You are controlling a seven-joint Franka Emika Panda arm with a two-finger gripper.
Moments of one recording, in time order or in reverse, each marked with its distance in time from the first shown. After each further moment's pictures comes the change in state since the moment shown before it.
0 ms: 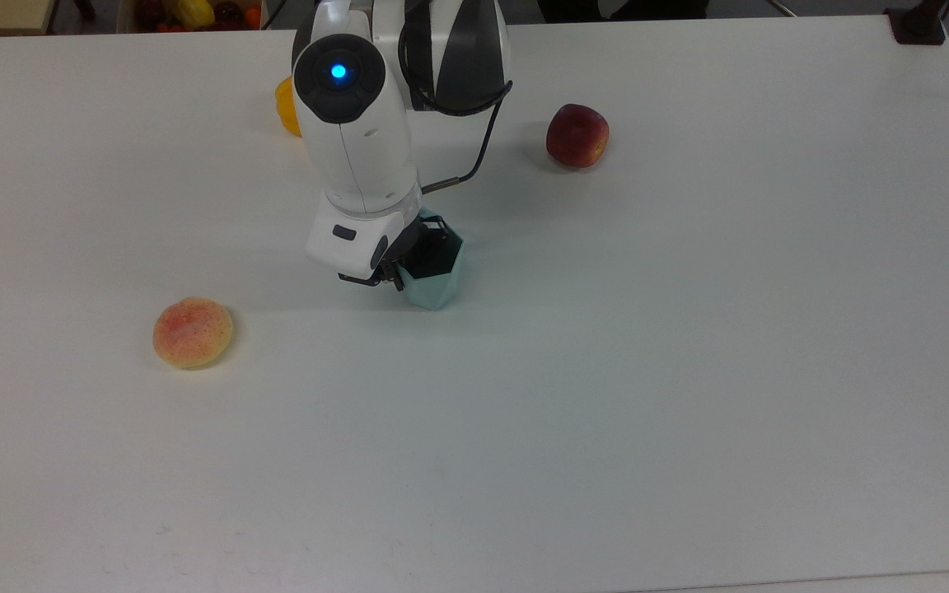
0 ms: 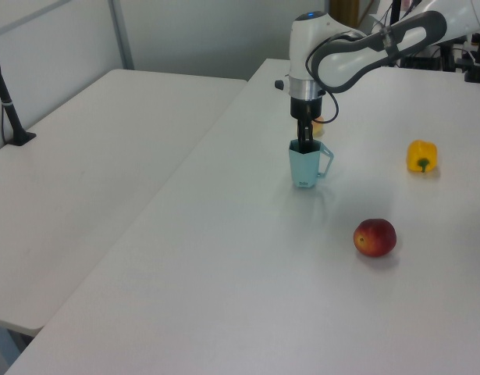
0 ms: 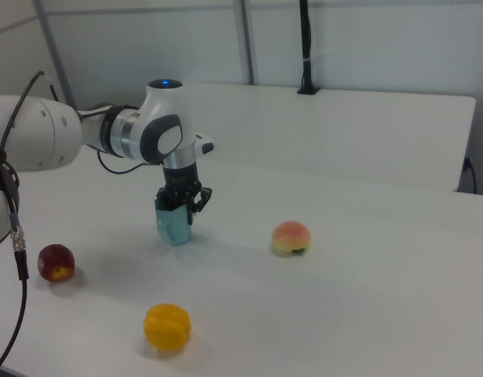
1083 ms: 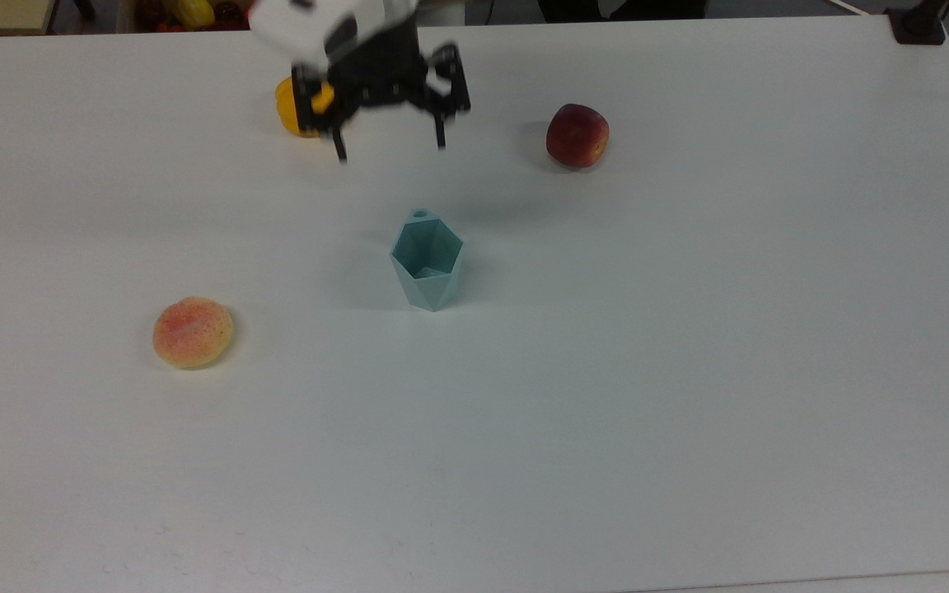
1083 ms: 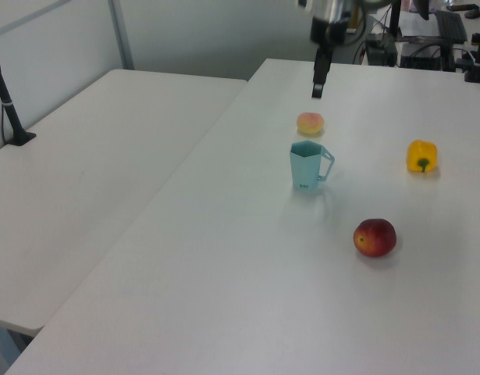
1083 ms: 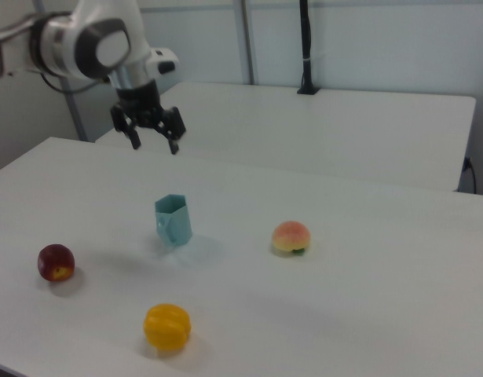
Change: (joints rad) arm 0.002 -0.334 0.005 0.011 0.003 -0.226 0.292
